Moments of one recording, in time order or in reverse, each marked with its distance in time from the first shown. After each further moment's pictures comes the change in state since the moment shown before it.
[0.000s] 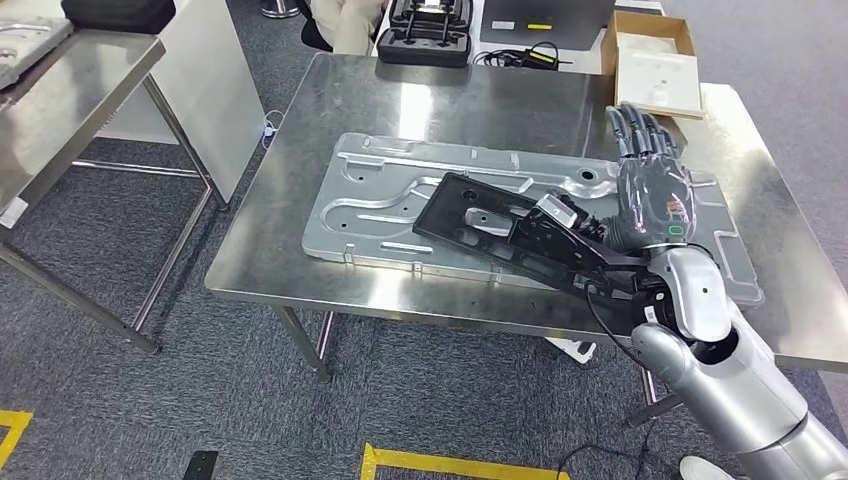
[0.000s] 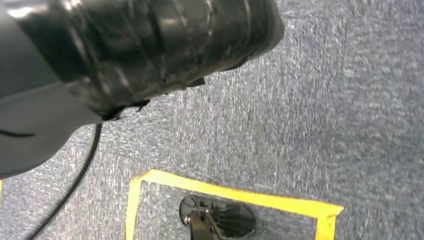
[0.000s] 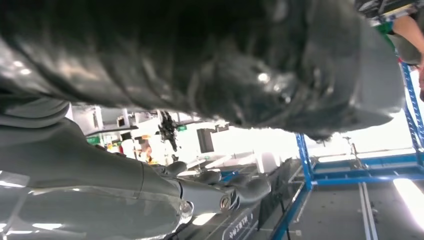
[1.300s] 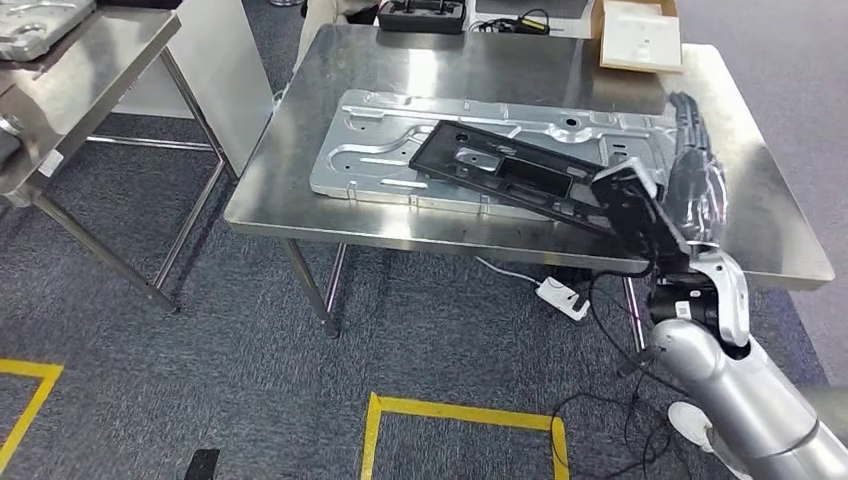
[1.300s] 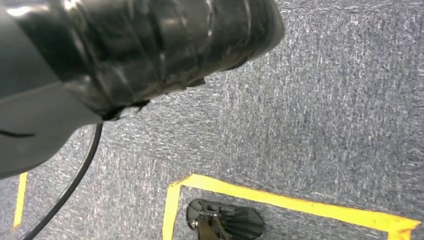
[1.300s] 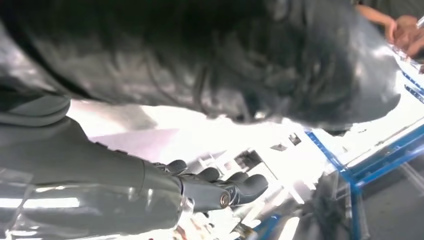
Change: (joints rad) left arm -0.002 0.001 0.000 0.000 0.007 0.010 0.005; right arm 0.041 0.001 -0.076 -0.021 -0.381 -0.257 -0.044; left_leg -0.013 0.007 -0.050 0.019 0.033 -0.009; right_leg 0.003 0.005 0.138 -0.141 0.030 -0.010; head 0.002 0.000
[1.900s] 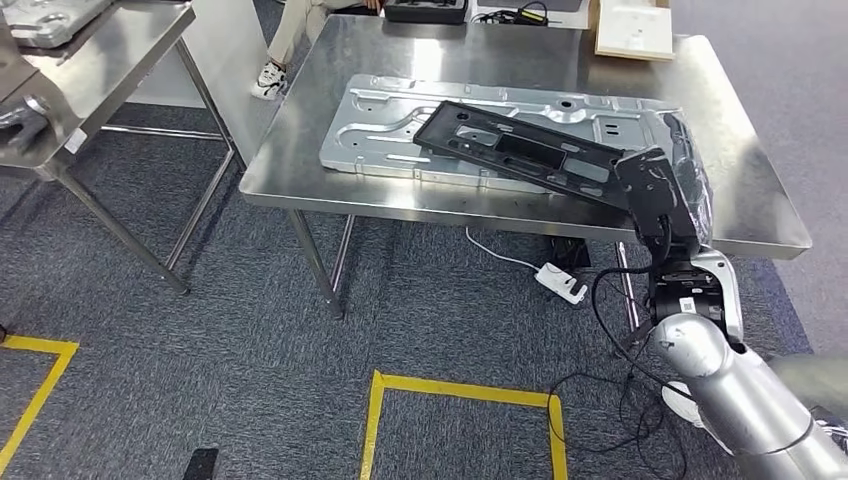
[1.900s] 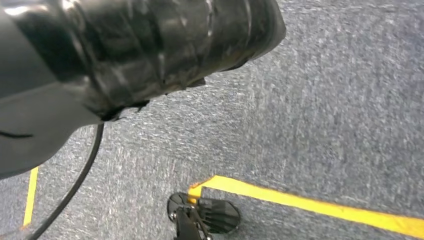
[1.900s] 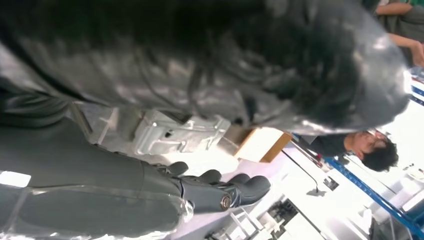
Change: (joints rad) left arm -0.004 0.002 0.000 0.000 0.009 0.009 0.010; right arm 0.006 0.006 -0.010 0.024 -0.225 -0.023 0.023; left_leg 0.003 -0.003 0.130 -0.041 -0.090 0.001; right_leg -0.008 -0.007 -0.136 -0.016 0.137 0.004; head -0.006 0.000
